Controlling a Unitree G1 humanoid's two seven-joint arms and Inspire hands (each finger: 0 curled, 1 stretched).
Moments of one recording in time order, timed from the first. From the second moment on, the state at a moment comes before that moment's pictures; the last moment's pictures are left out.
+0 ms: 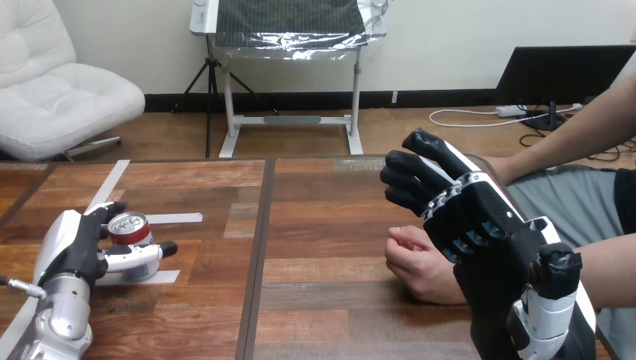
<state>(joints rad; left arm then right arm) -0.51 0.47 -0.02 1.19 0.35 -0.26 0.19 0.52 -0.16 0.14 -0.52 0.31 -0.41 0.36</state>
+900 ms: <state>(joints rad) -0.52 0.46 -0.03 1.19 0.35 -0.26 0.24 0.52 -0.16 0.14 -0.52 0.31 -0.41 0.35</state>
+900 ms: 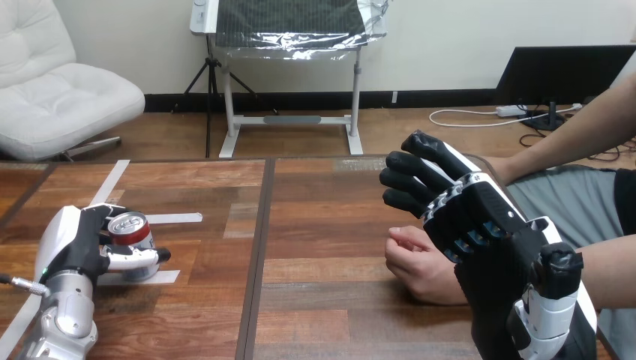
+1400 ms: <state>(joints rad) -0.53 0.46 -0.03 1.19 0.35 -0.25 0.24 0.52 -0.16 0.14 -0.53 0.31 -0.41 0.35</state>
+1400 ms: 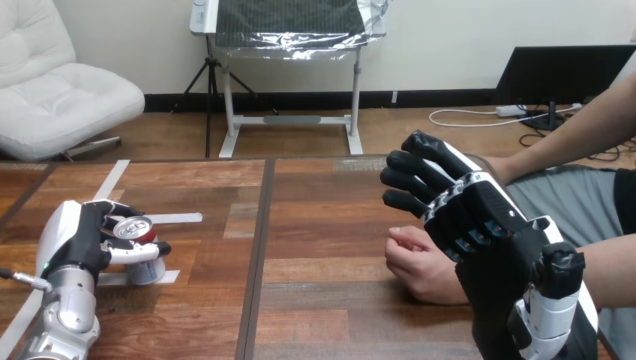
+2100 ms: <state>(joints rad) -0.53 0.45 -0.04 1.19 0.35 -0.25 0.26 0.52 -0.16 0.14 -0.53 0.31 -0.41 0.35</state>
